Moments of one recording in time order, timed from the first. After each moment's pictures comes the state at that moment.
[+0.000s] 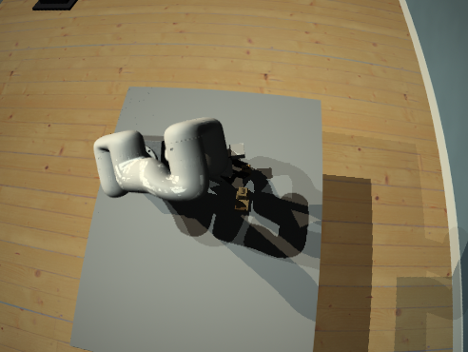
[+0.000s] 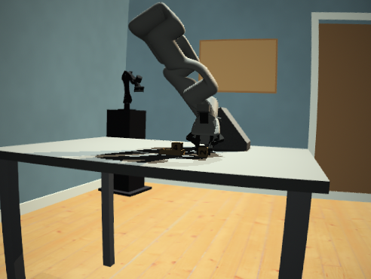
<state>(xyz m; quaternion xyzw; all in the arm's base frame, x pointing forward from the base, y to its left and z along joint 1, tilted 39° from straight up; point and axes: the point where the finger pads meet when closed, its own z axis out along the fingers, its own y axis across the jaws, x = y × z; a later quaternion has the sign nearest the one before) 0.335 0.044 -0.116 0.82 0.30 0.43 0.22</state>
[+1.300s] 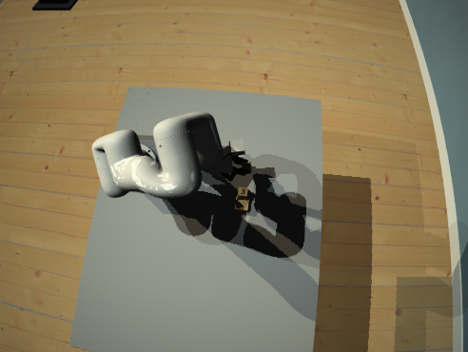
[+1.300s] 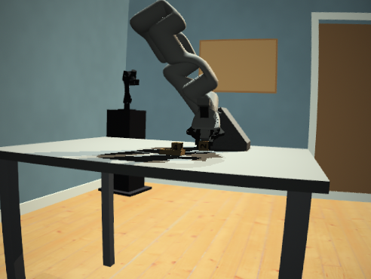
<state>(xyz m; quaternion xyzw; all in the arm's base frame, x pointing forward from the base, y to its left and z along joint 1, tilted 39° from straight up) 0.333 0.057 -0.100 0.82 0.30 0.43 0.22</state>
